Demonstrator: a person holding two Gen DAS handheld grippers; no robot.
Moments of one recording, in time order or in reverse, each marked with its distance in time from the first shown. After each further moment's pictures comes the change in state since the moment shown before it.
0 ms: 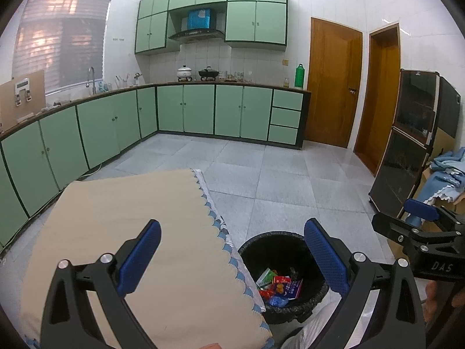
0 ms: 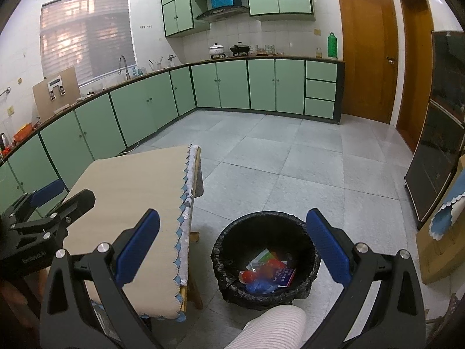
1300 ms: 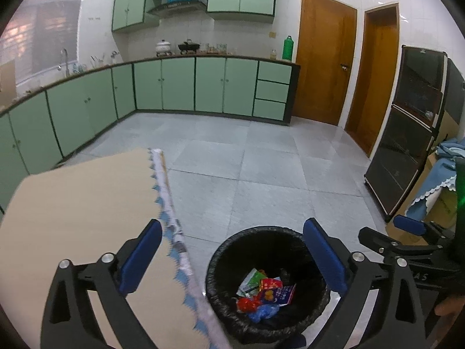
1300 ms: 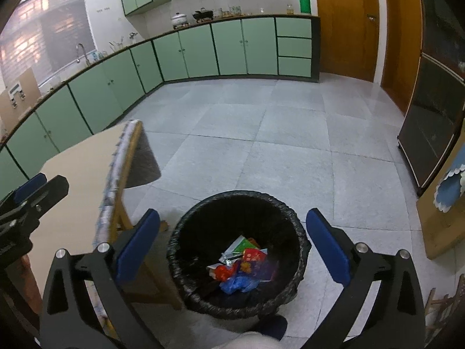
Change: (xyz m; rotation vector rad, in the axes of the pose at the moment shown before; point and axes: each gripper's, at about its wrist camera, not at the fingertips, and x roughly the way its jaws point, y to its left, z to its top) left arm 0.146 -0.044 0.003 0.025 0.117 -0.069; right arm 0.136 -0.094 -0.012 0.120 0.154 -0.078
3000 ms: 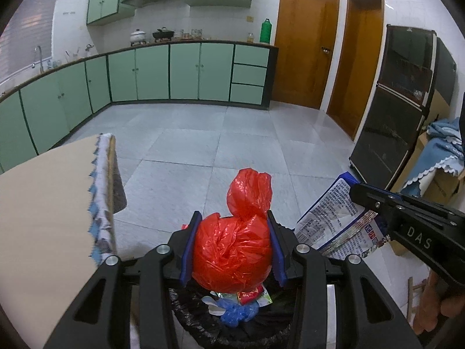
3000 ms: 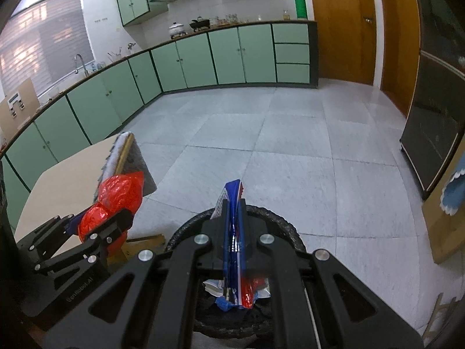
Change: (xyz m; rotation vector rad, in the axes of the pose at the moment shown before) left arm 0.097 -0.056 -0.027 0.050 0.070 -0.101; right arm 0.054 -0.041 -0.002 0.031 -0.031 0.003
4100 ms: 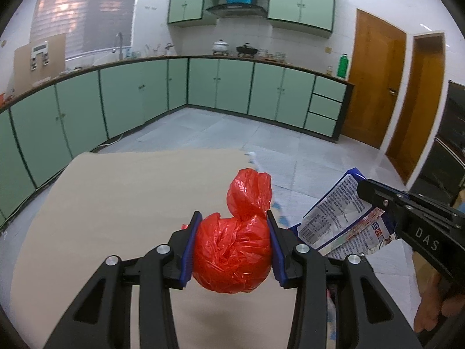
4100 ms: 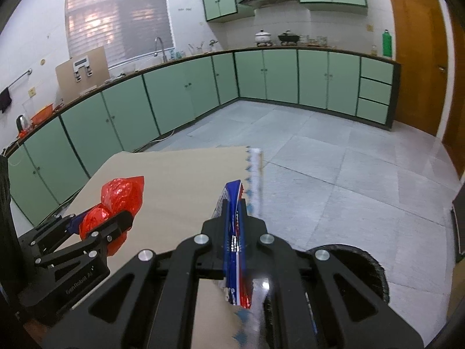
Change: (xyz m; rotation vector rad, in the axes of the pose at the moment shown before) left arm -0.137 0.201 0.004 -0.201 -0.091 0.255; right arm -0.029 0.236 0.047 -0.244 -0.069 0.240
